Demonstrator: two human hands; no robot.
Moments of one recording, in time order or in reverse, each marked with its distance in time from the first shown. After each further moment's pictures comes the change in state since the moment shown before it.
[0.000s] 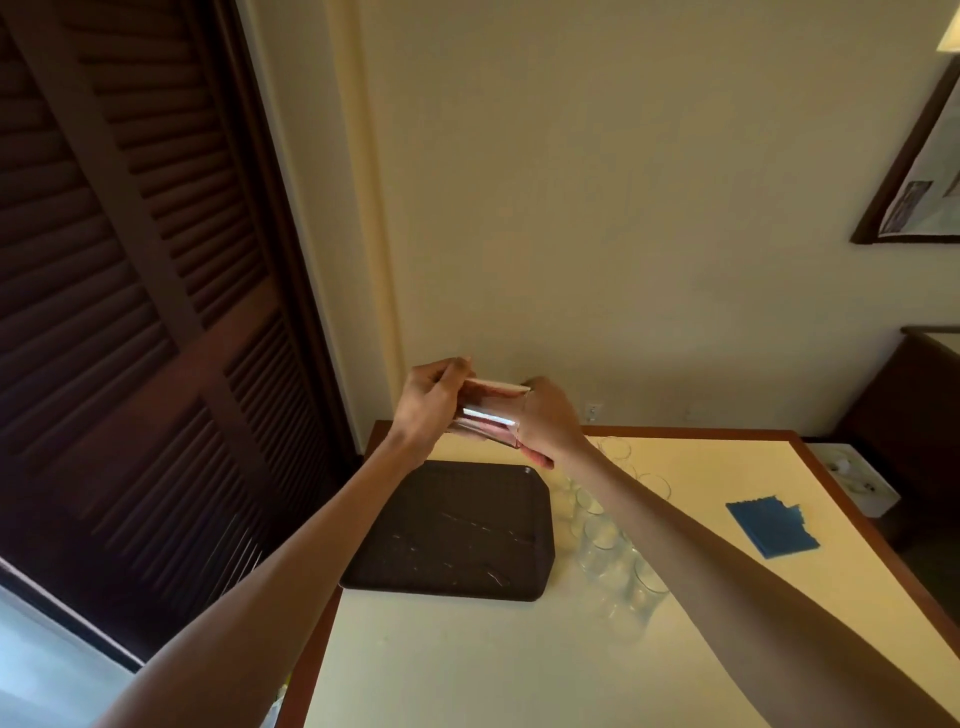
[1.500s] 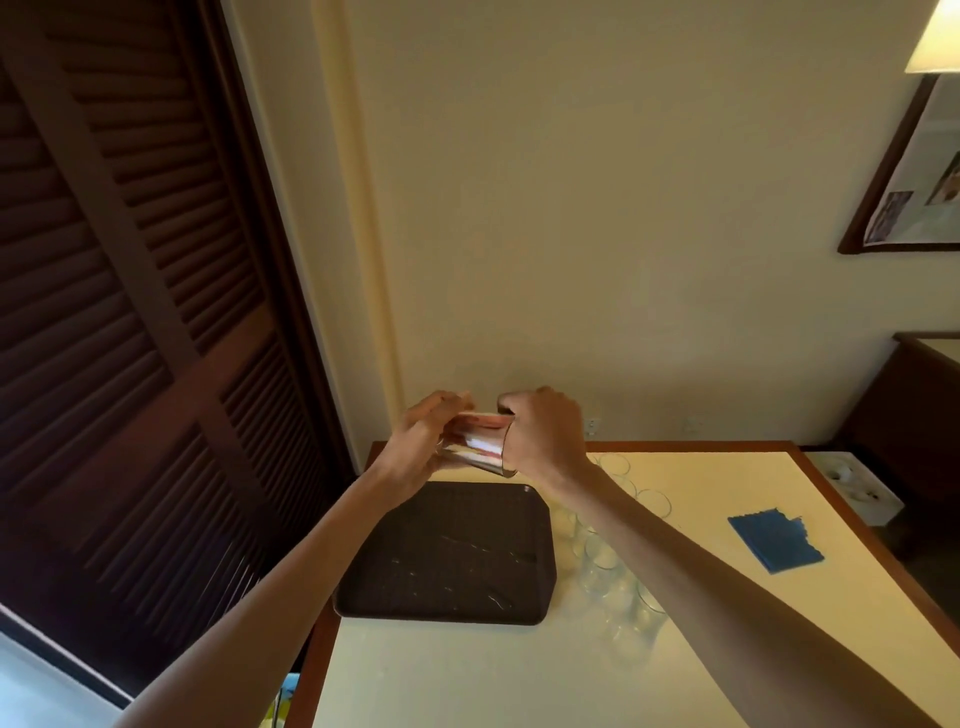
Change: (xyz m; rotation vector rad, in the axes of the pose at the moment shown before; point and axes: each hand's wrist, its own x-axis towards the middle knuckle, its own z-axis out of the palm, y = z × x) left_hand -0.014 0.001 -0.008 -0.171 -0.201 -0.221; right_hand -0.005 -0.001 -0.009 -0.389 0.364 -0.377
